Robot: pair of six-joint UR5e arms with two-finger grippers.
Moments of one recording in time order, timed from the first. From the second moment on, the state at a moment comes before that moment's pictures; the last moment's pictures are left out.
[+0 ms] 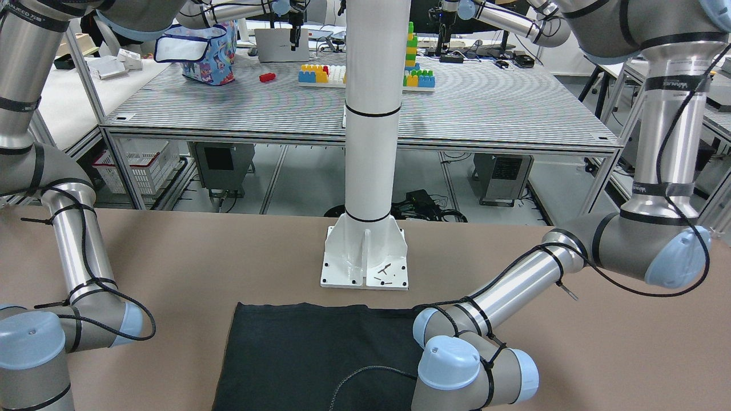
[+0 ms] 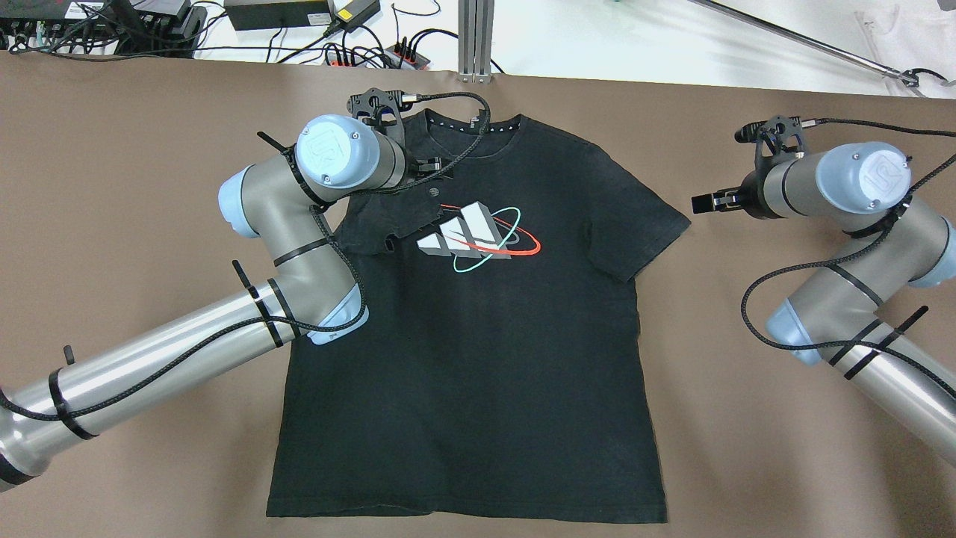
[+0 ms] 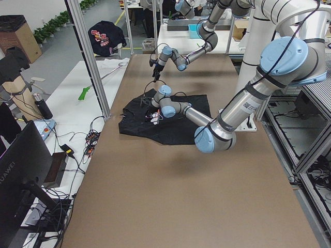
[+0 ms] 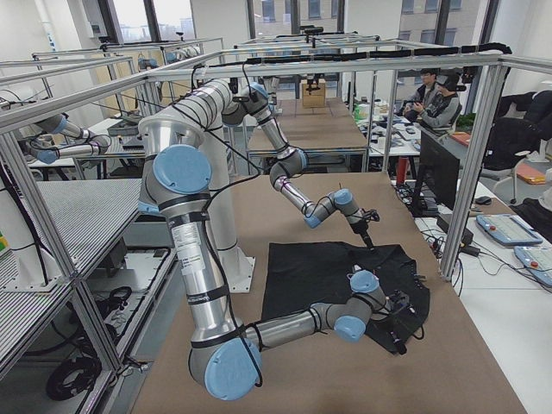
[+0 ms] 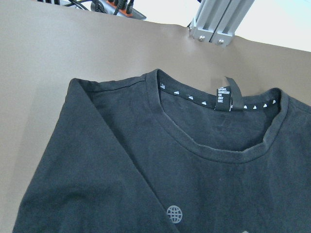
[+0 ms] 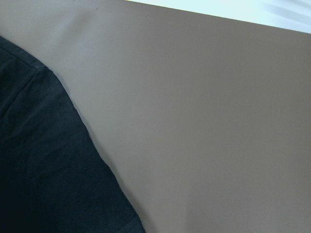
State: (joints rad) left arm -0.73 -2.45 -1.18 -2.16 -1.64 -1.22; right arm 0.98 -1.21 1.44 -0.90 1.84 0.75
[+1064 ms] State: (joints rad) left arm -0.73 -2.45 -1.18 -2.16 -1.64 -1.22; right arm 0.86 -1.18 1.27 -0.67 1.68 1.01
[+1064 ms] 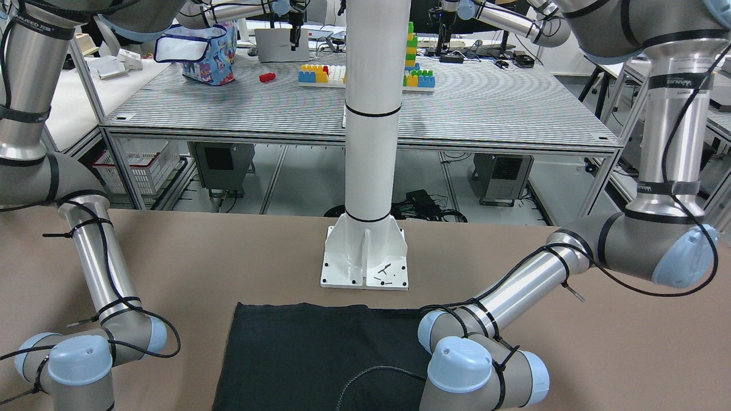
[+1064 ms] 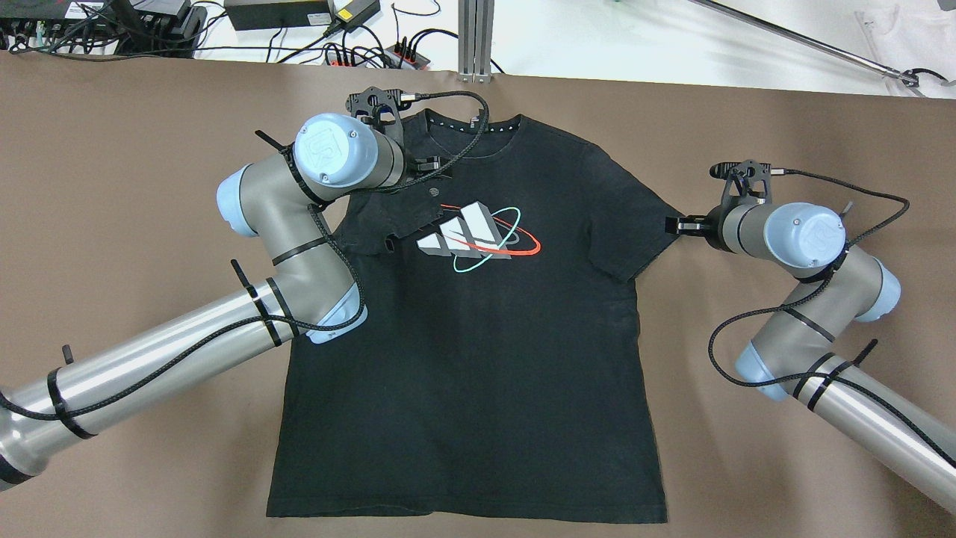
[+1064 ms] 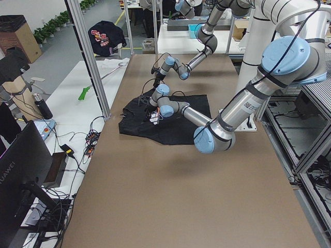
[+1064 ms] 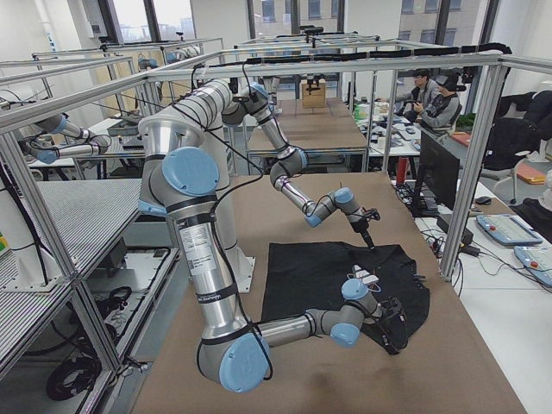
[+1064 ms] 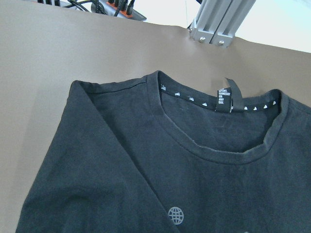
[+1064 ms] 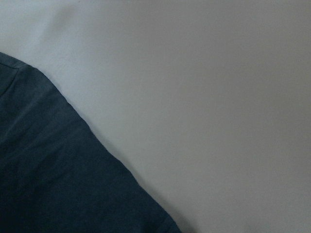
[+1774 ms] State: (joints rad) left arm -0.73 -2.44 -1.18 -2.16 -1.64 -1.22; right arm 0.86 -1.16 1.24 -0.64 1.67 1.05
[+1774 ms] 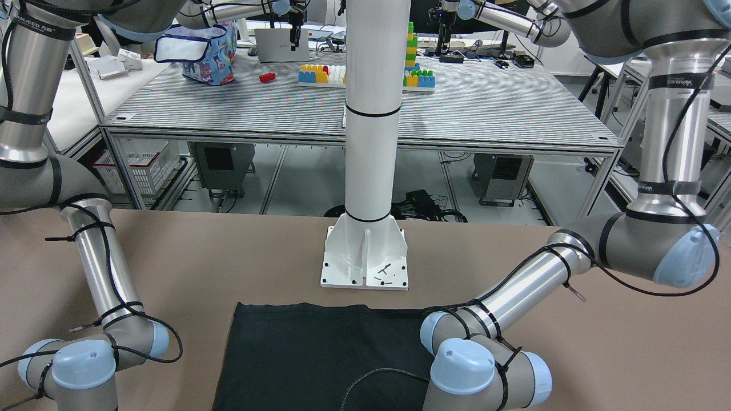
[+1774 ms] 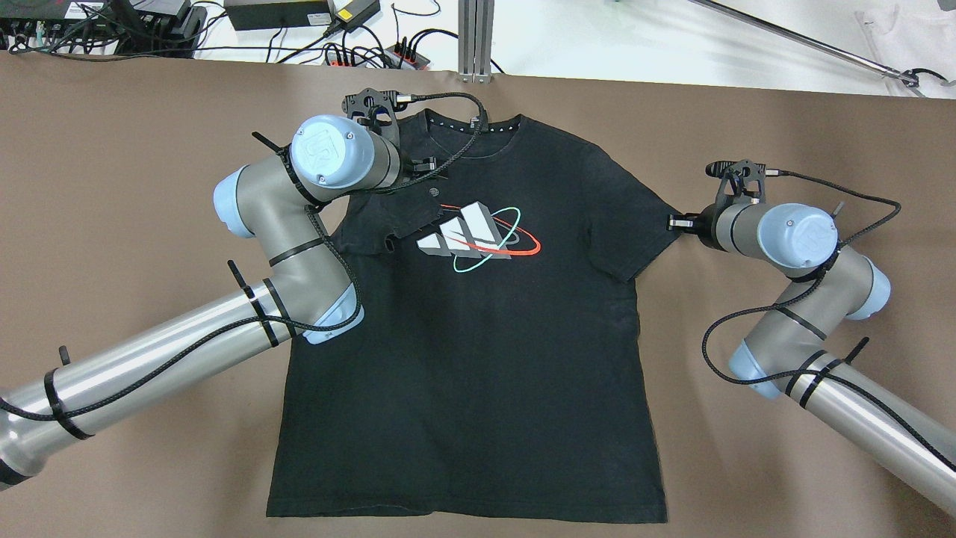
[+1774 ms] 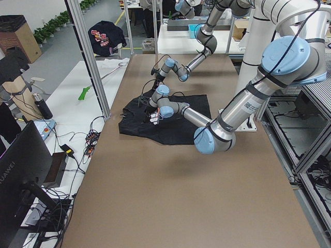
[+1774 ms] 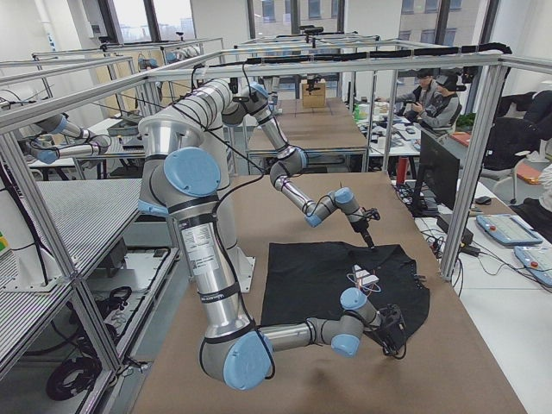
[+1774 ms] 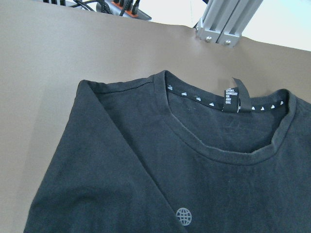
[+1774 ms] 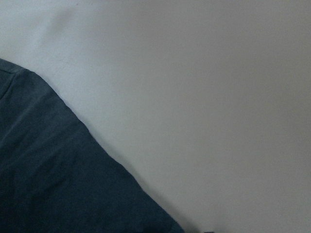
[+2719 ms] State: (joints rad) left arm -0.74 -2.44 -1.18 -2.16 -1.65 -1.18; right arm 0.86 -1.05 1.39 -0.92 1.67 1.13
